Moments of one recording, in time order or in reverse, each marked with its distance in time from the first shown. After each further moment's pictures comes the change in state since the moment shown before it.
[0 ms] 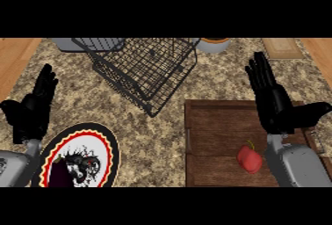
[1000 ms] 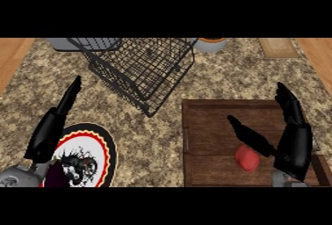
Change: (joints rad) left arm 0.070 0.039 -0.149 -0.134 -0.202 -0.104 -0.122; right arm 0.261 0.022 0.100 -0.259 0.653 -0.464 0.304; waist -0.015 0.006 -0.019
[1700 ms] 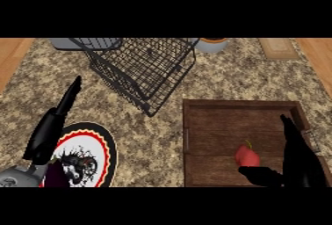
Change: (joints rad) left arm 0.005 0.004 0.003 -0.010 -0.010 -0.011 0.000; right arm 0.112 -0.178 0.139 -0.176 0.373 0.507 0.744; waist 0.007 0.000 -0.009
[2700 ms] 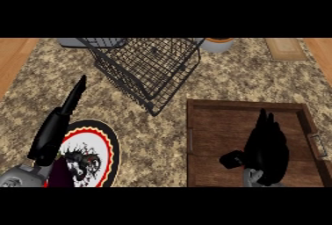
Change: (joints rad) left arm -0.009 -0.028 -0.004 -0.015 -0.023 -0.015 0.008; right arm -0.156 0.347 -0.038 0.175 0.377 0.313 0.163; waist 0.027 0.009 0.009
